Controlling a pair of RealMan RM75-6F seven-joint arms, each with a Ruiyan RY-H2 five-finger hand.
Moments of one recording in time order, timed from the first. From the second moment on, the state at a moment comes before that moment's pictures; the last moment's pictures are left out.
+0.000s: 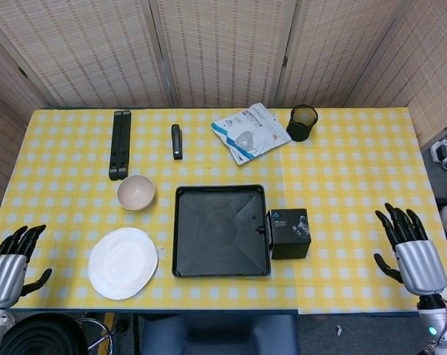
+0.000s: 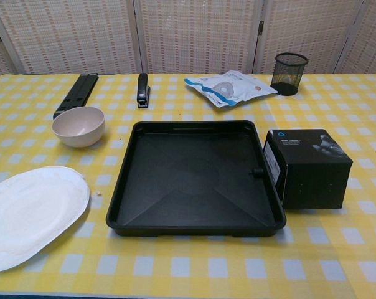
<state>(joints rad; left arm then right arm) -0.09 -1.11 -0.02 -1.64 1.51 1.47 0.10 0.09 -1.16 0.04 -1.55 -1.60 1.52 -0.06</state>
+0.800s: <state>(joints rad) -0.07 -1.17 0.09 -1.64 1.69 1.50 0.08 0.08 -1.16 0.01 -1.56 -1.63 1.53 -0.08</state>
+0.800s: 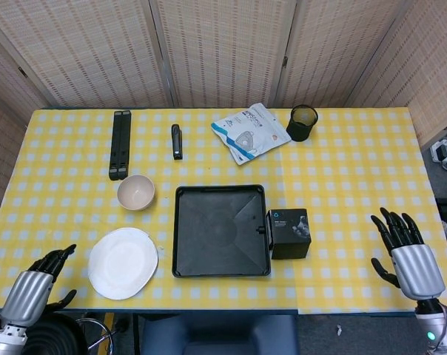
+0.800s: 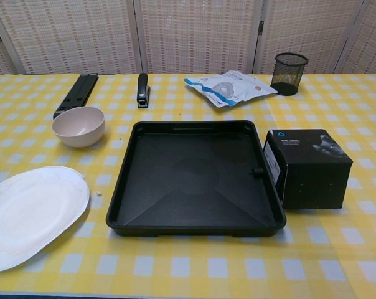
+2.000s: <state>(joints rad) -0.01 -1.56 0.14 -1.28 1.81 1.56 0.12 0.08 -1.13 0.01 -1.58 -1.63 1.51 -0.07</state>
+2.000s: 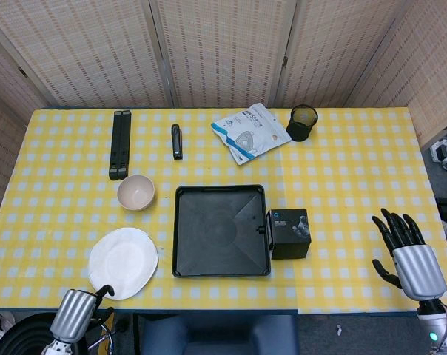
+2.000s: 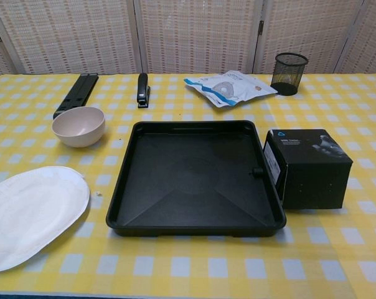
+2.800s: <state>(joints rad) -0.03 -1.71 0.14 -1.03 1.78 1.55 0.03 0.08 -1.14 0.01 -1.58 -1.63 1.51 -0.07</state>
